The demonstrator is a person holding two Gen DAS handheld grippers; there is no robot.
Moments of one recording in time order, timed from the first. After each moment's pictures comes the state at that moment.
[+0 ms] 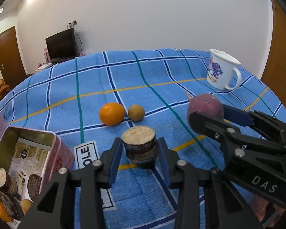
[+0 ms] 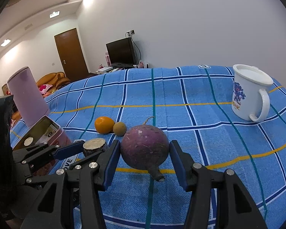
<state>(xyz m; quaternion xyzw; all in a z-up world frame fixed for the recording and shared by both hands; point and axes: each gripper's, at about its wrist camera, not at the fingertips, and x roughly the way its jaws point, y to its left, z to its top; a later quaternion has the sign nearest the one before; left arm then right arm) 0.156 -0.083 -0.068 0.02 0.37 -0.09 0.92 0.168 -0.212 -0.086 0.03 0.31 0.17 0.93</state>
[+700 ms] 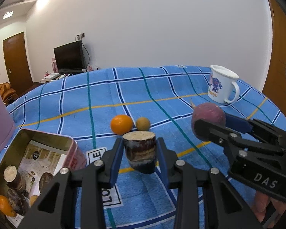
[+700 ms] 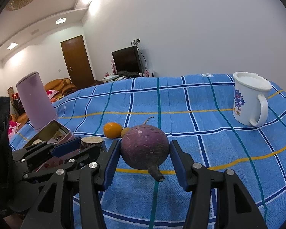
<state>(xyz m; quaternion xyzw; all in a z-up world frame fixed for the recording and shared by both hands) 0.132 -0.074 -0.053 0.01 0.31 -0.06 0.95 0.152 -0.218 -0.080 0.04 0.28 0.20 0.94</state>
